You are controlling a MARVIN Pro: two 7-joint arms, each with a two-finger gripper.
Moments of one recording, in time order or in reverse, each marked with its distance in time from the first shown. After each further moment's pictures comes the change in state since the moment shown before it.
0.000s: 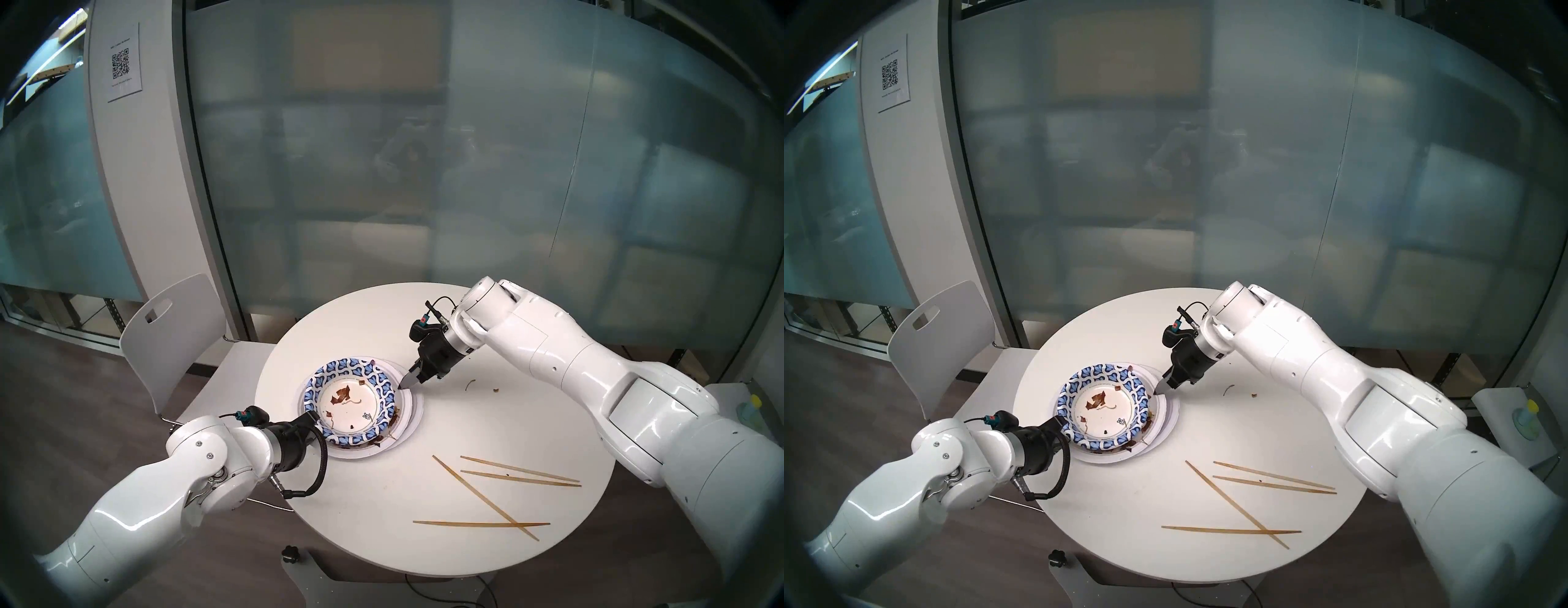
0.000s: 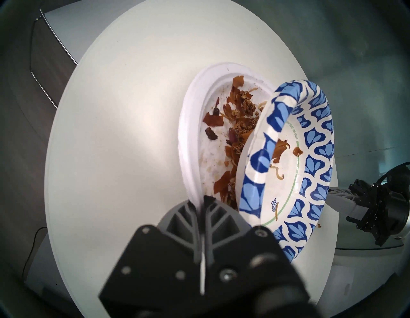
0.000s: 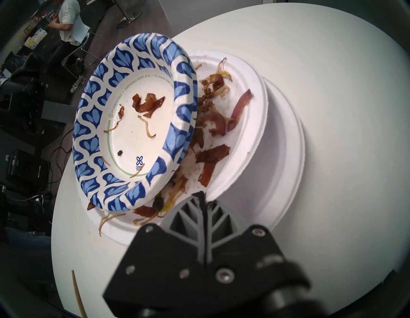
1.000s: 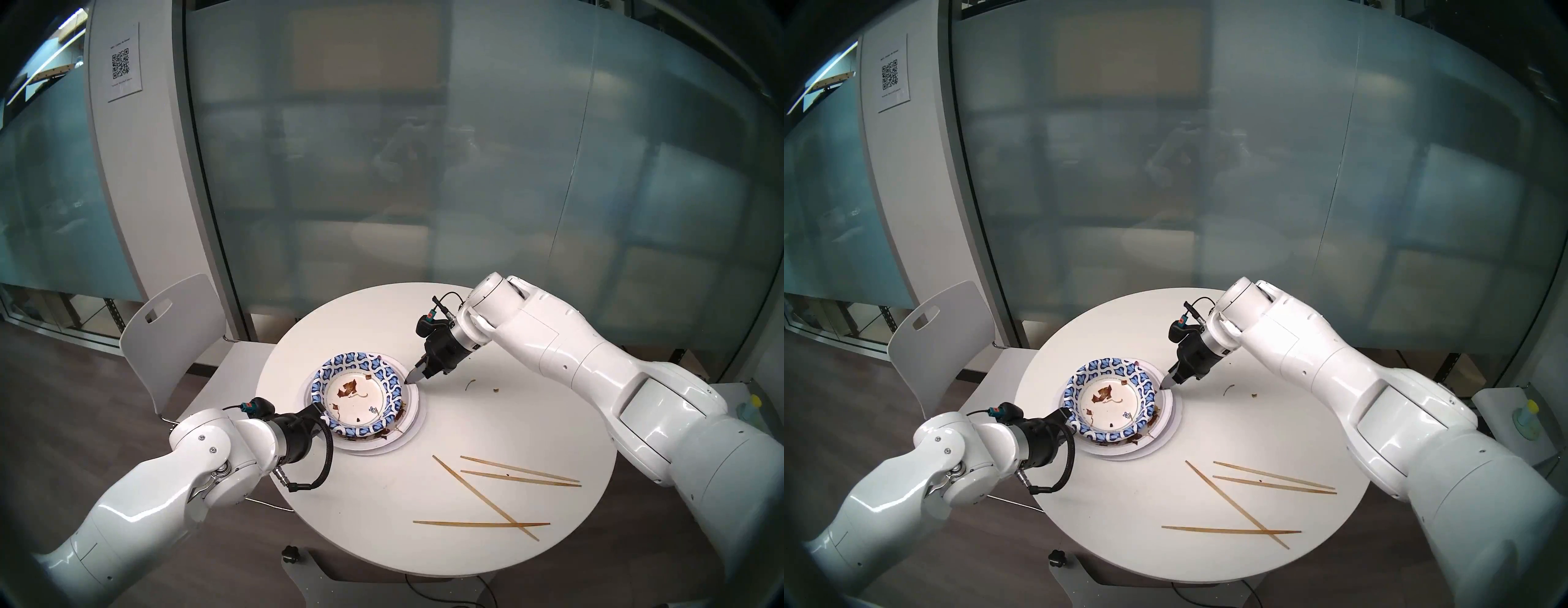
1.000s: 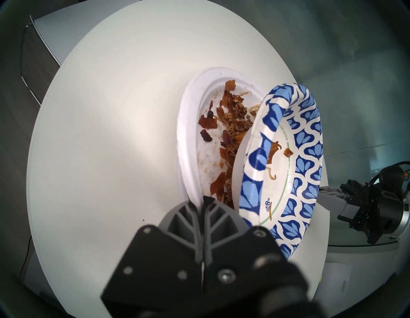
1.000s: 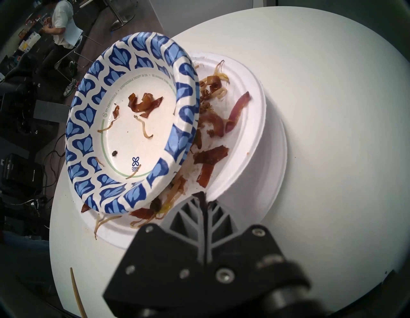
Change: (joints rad) left arm -0.036 -0.018 0.010 -0.009 0.004 0.011 0.000; right arm 0.000 0.042 0.006 -0.048 0.016 0.033 -0.032
